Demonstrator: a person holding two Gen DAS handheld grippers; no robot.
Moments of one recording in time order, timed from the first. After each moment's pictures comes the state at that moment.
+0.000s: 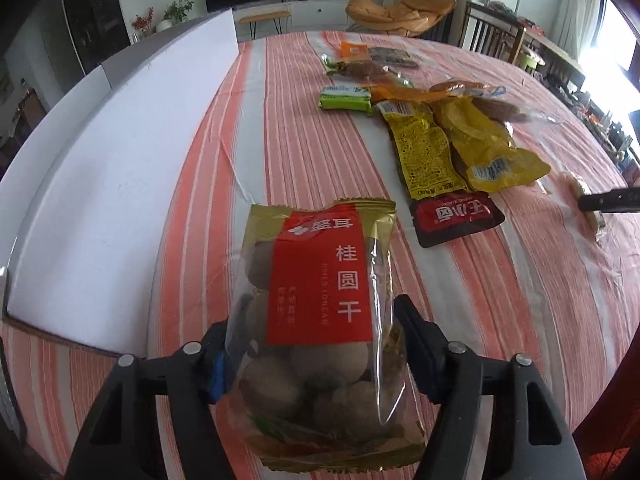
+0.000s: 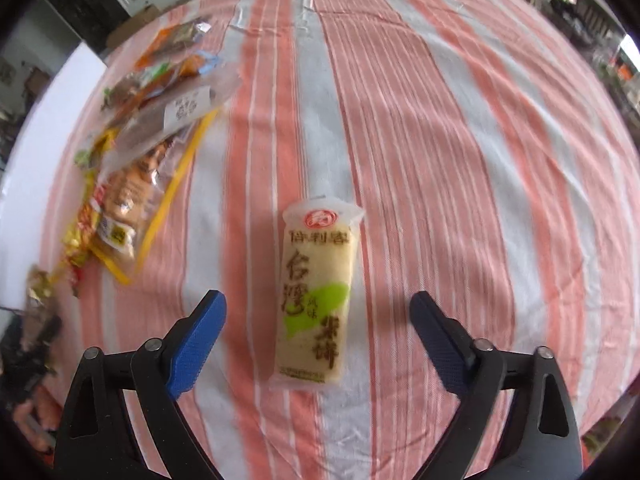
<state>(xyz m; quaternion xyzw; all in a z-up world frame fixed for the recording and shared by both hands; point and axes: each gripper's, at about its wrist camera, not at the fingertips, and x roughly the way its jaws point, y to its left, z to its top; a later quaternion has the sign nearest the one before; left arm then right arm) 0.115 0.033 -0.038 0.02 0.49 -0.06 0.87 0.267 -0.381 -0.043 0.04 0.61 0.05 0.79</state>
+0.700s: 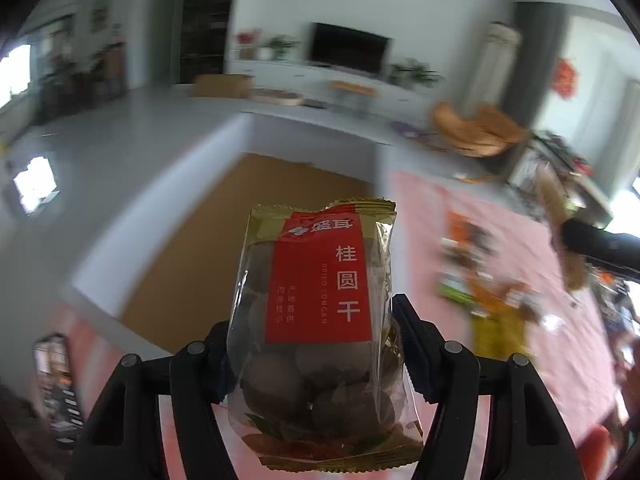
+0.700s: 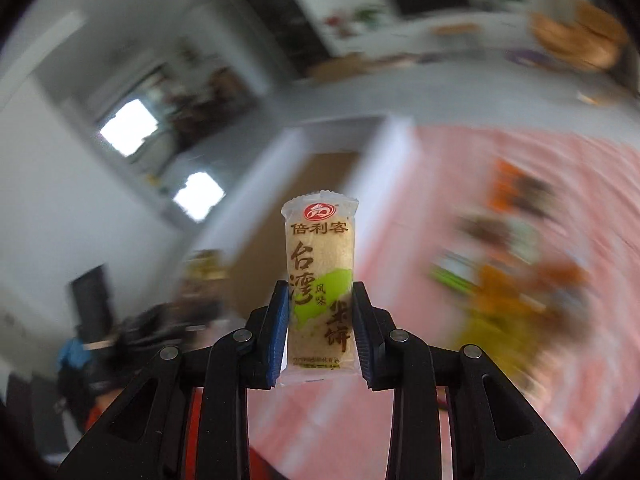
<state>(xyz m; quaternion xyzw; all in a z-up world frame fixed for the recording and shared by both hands) 0.128 0.230 0.115 -0.13 0.39 0.07 0.91 0.273 -0.091 0.143 0.07 0.44 0.40 0.80</state>
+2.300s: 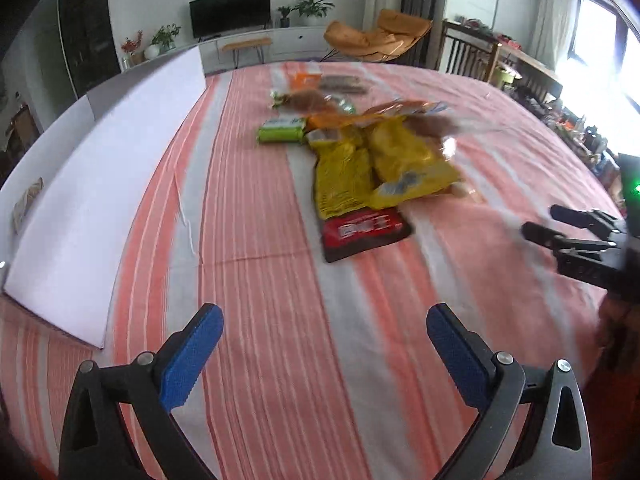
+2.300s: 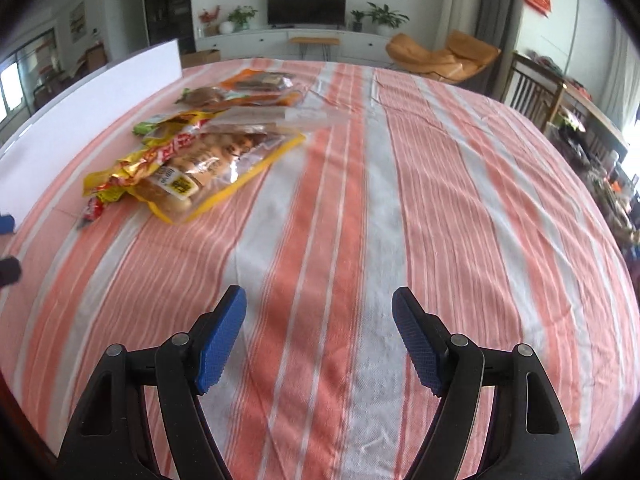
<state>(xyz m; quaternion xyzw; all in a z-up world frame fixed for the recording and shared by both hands) 0.093 -0.019 -0.016 0.02 0.45 -0.08 0.89 0.181 -0.355 -0.037 -0.07 0.42 0.10 0.90</state>
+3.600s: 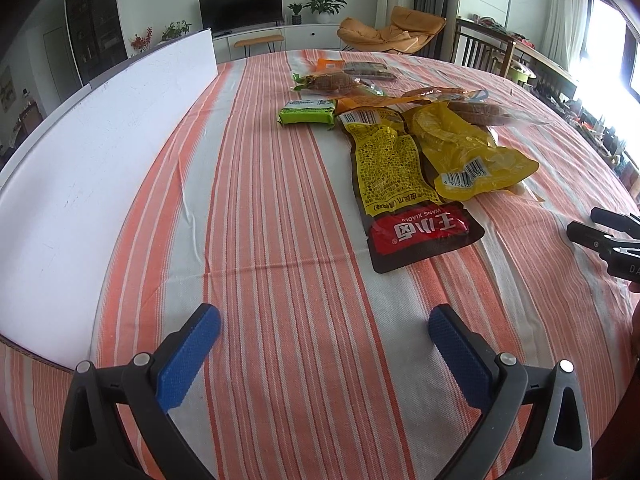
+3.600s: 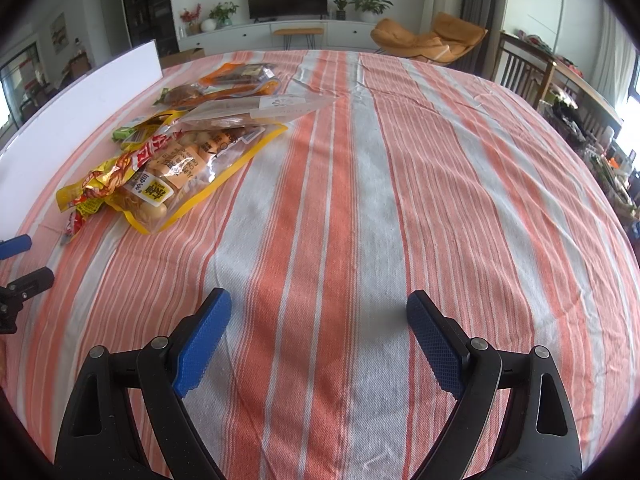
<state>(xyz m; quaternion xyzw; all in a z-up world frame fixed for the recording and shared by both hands) 0.120 -0.007 -0.054 0.02 0.45 -0.07 0.89 0.192 -0.360 -0.047 -0.05 0.44 0.08 0.89</state>
